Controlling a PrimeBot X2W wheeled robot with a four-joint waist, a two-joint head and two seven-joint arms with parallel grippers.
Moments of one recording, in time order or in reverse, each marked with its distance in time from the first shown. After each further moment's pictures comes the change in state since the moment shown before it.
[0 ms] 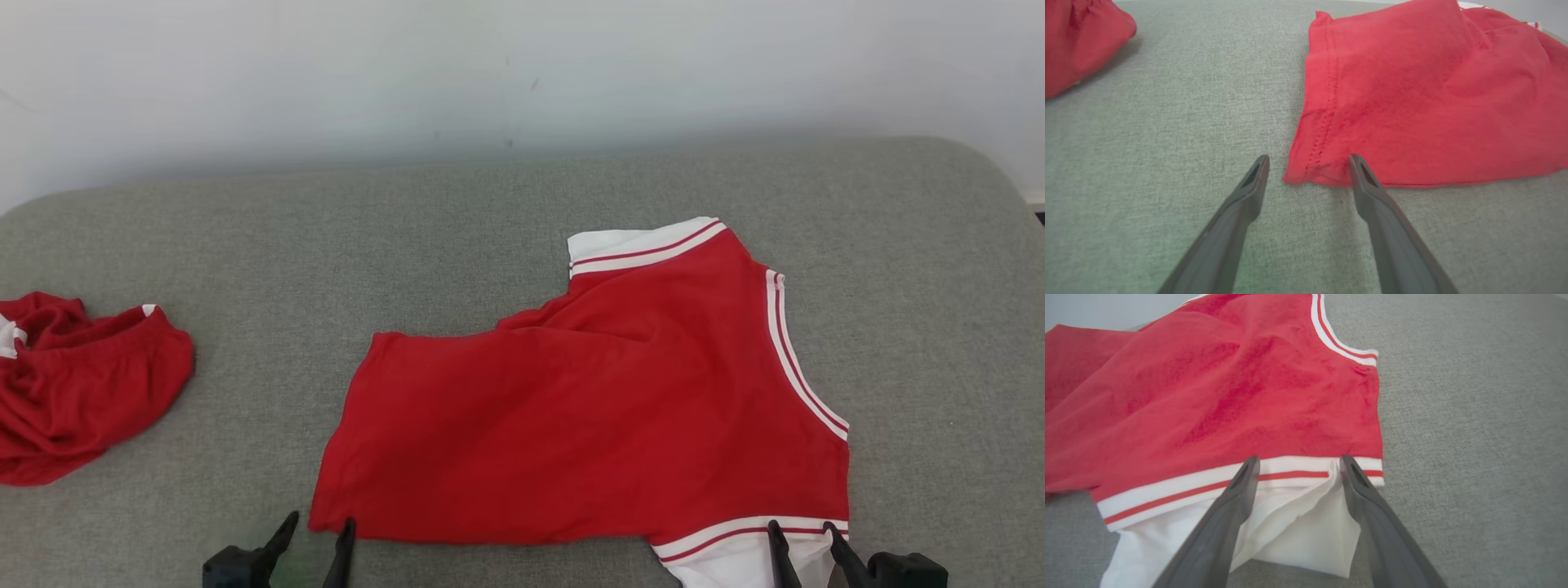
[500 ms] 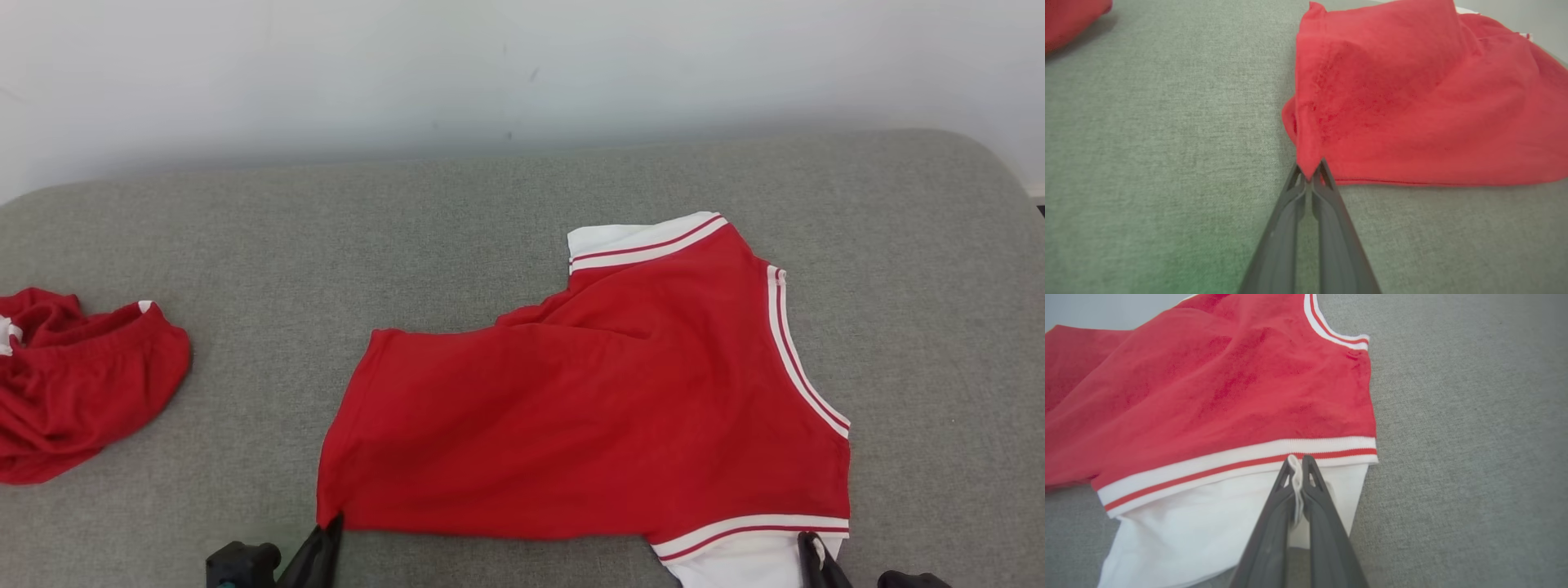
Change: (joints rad) left arm -0.031 -0.005 -0.055 0.030 -0.098 0.000 0.000; right arm 0.030 0.010 -0.002 -0.003 0.020 0.000 -0.040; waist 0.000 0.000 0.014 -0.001
